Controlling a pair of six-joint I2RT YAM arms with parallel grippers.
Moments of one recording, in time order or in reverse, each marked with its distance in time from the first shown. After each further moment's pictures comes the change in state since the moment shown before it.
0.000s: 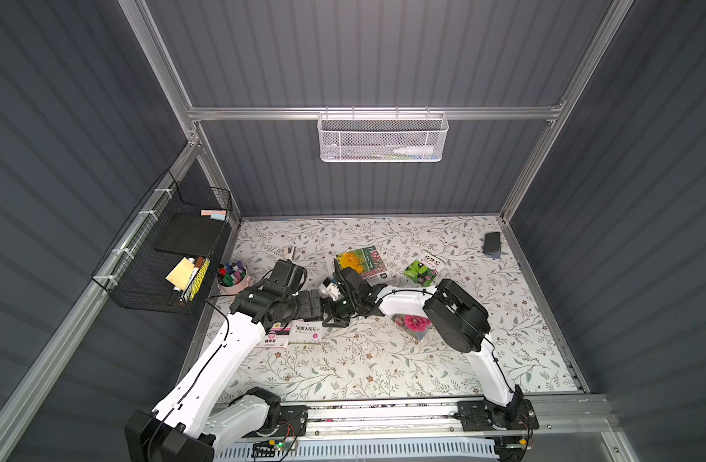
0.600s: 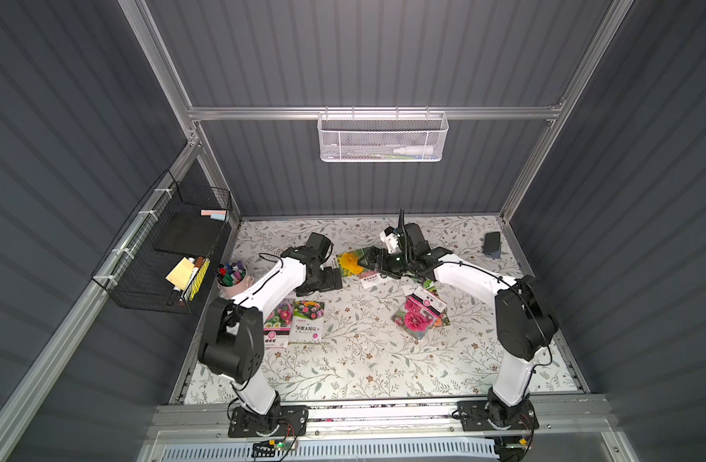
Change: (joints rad) left arm 0.071 0.703 0.334 0.236 0.135 0.000; right arm -0.400 -0.249 0.026 -0.288 0.204 -0.224
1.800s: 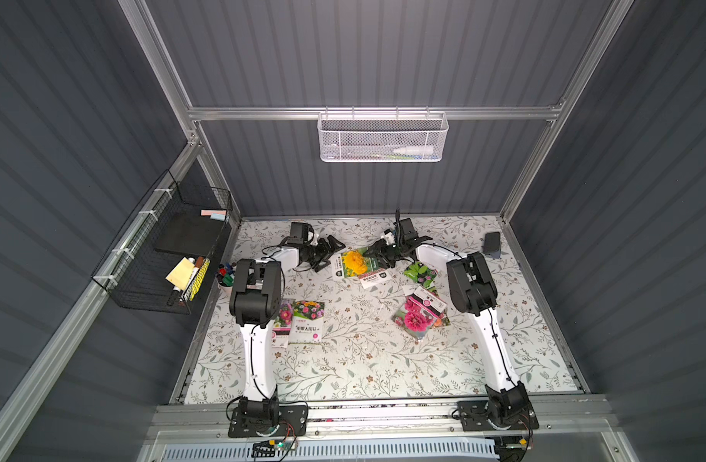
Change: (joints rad) left arm 0.195 0.399 0.142 0.620 0.589 -0.283; right arm -0.109 0.564 0.471 0.016 -0.274 0.212
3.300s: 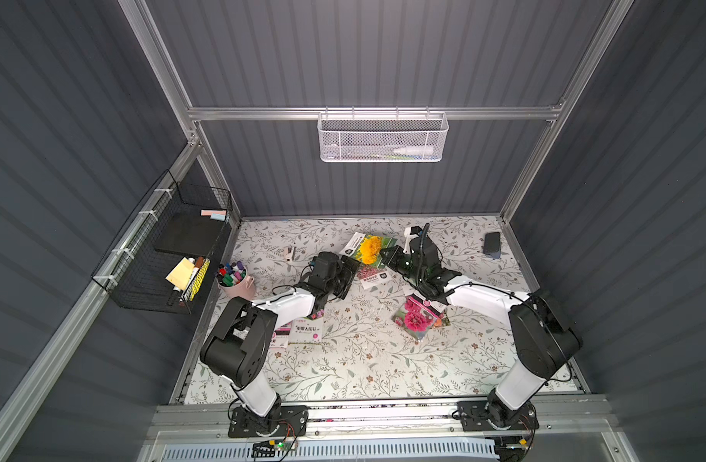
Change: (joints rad) left arm -0.333 -0.520 -0.646 0.439 -0.492 -0.650; right arm 0.184 -0.809 -0.903 0.575 0.705 0.098
